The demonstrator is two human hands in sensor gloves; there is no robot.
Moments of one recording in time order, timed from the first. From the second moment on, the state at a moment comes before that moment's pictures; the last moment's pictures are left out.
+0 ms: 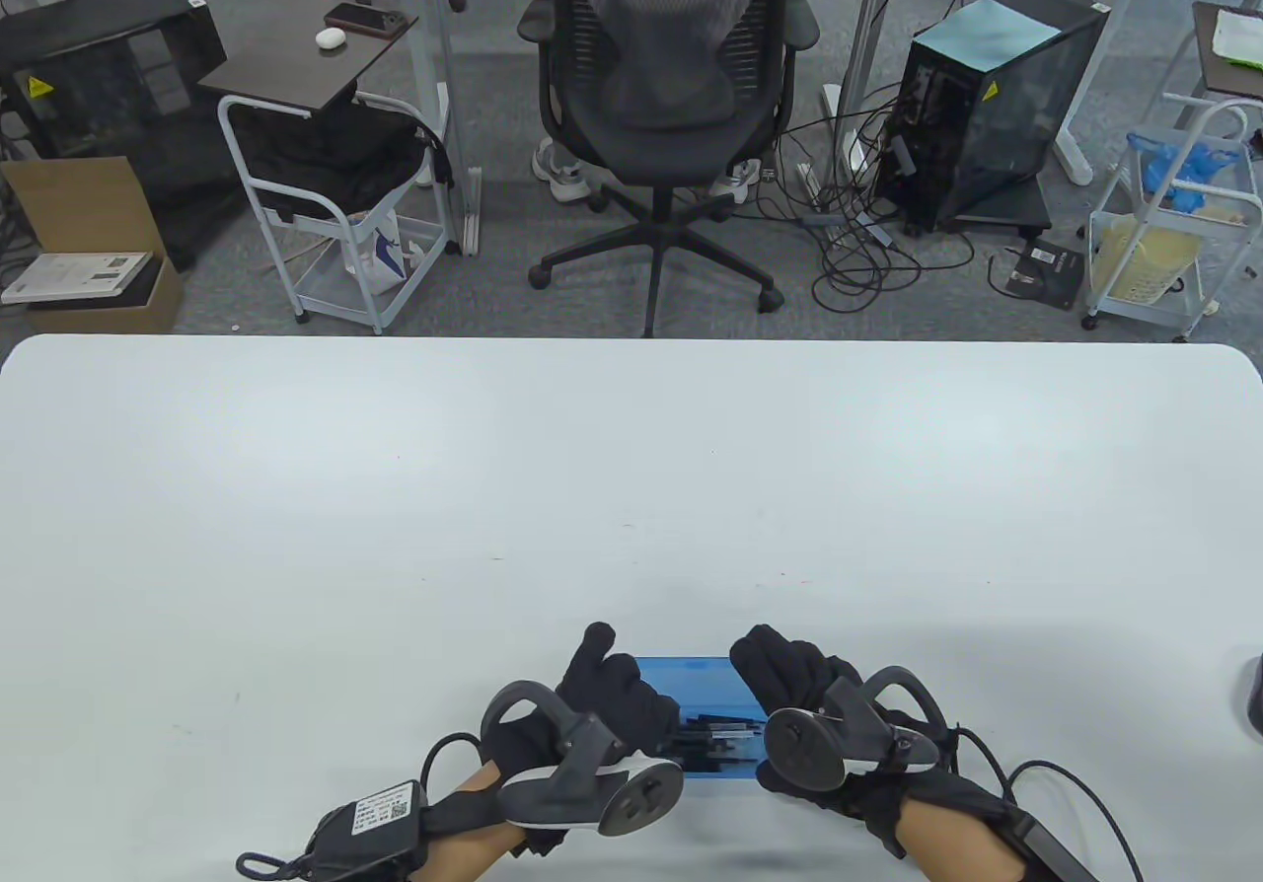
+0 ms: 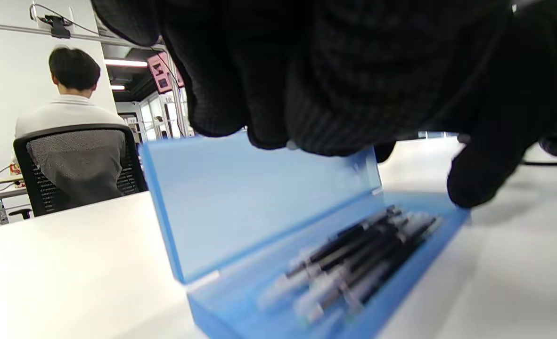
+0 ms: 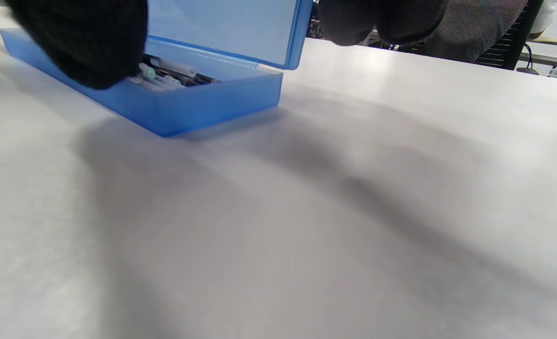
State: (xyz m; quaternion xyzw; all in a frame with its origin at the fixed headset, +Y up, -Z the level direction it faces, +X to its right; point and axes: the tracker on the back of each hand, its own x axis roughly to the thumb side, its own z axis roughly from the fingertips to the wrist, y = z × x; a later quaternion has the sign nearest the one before) left_hand -0.045 -0.702 -0.242 0.07 -0.36 -0.08 0.93; right_hand 0.158 -0.746 -0.281 -0.33 -0.10 -0.94 0.07
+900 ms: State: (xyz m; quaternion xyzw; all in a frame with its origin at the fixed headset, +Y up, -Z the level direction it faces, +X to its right) left_hand -0.025 -0.709 -0.240 0.09 -0.37 -0.08 0.92; right_hand 0.152 -0.743 -0.271 -0.32 -0.06 -0.94 0.11
